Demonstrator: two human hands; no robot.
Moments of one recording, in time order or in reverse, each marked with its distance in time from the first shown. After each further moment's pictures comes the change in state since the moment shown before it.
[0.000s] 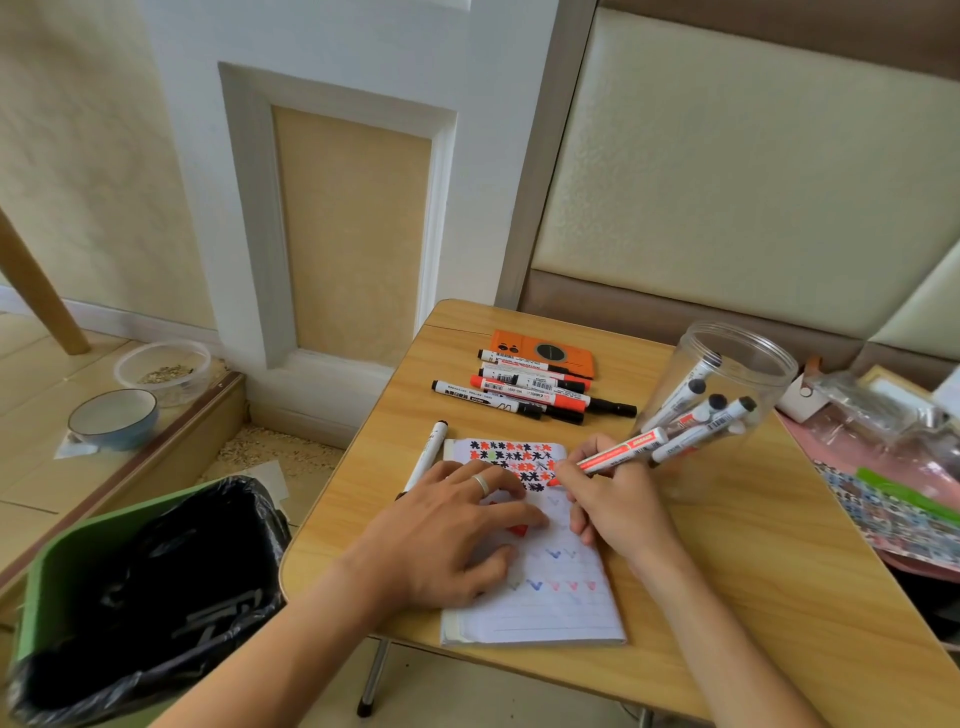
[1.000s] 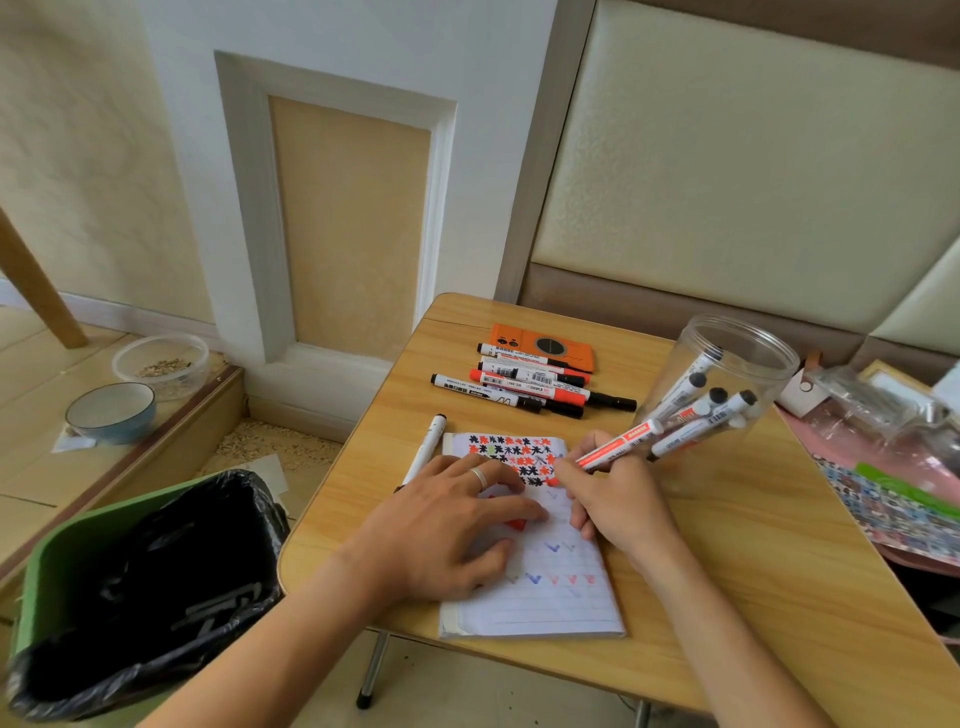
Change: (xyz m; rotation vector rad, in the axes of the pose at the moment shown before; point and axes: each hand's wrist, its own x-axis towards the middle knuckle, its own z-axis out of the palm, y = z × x) left_hand 0.000 -0.001 0.002 -0.013 0.017 0.002; right_hand 0.002 0.002 0.000 -0.091 0.002 0.007
